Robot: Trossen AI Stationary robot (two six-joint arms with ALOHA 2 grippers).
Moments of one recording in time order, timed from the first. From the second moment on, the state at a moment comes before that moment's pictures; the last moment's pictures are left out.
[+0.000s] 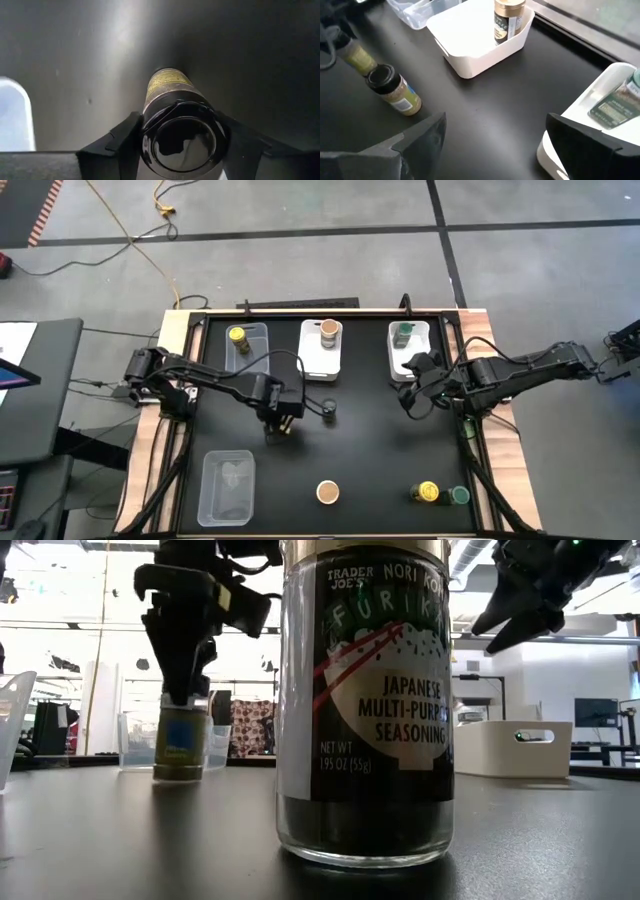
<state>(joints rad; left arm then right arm) -0.13 1.68 1.30 -1.06 -0.02 -0.36 0.19 0.87 0.75 -0.69 0.60 0.68</state>
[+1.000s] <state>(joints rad) -0.74 1.41 1.48 -1.43 -0.10 -0.70 0.19 0.87 0.75 -0.67 0.60 1.06</state>
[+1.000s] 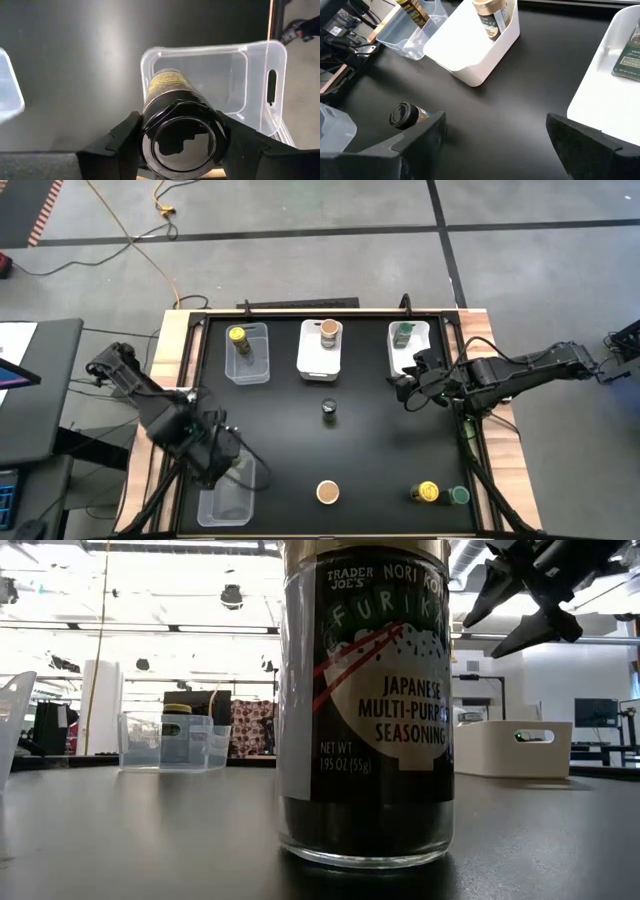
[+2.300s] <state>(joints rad) -0.89 1.44 1.05 -1.08 -0.03 -0.74 0.19 0.87 0.75 -0.66 0.60 1.13</state>
